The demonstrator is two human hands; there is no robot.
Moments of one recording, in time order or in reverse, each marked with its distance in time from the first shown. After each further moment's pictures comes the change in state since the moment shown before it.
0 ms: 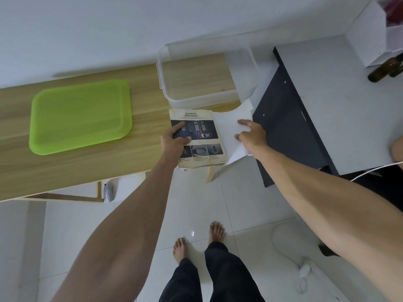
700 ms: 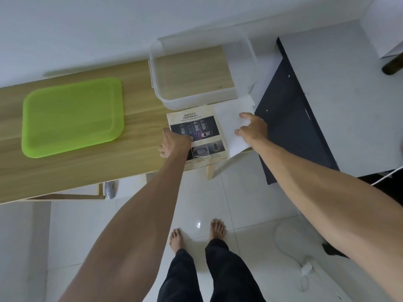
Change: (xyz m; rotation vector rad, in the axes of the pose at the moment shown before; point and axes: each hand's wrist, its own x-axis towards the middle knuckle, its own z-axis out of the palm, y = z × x) left_hand 0.028 0.005 0.053 0.624 0.369 -0.259; right_hand 0.051 0.007 -0.010 -0.236 -0.013 -0.023
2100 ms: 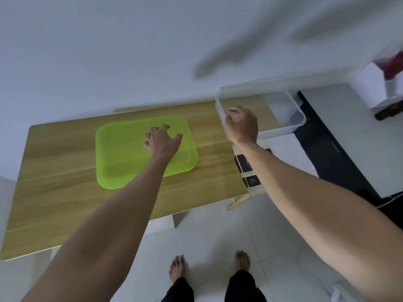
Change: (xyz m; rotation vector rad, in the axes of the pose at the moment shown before) left_hand 0.196 -0.032 -0.268 0.135 0.015 0.595; right_hand -0.075 -0.287 0.168 -0.008 0.474 -0.339
